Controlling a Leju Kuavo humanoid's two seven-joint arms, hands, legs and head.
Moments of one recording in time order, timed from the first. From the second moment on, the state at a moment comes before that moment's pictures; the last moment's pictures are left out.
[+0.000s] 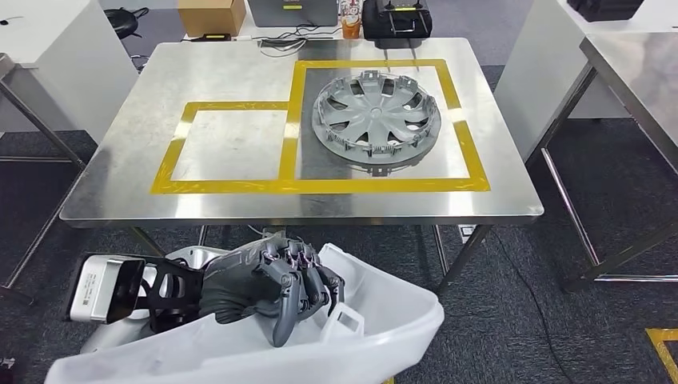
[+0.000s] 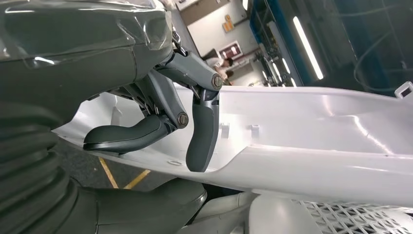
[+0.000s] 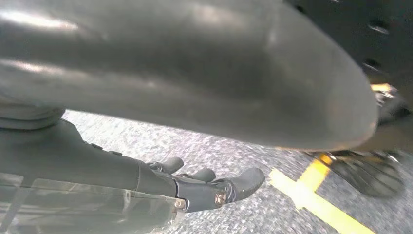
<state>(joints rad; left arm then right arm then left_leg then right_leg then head) -0.44 0.11 -0.76 -1.81 0.55 -0.69 -0.27 0.01 -0.19 -0.72 -0.14 1.38 0.50 -0.22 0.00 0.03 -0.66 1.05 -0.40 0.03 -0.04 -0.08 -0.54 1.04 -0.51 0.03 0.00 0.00</state>
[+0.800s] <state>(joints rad) -0.43 0.12 -0.75 -1.82 0.54 -0.67 -0.26 0.02 -0.20 -0.75 -0.14 1.37 0.47 -0.23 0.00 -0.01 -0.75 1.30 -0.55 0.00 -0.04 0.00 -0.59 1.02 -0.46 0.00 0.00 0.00</state>
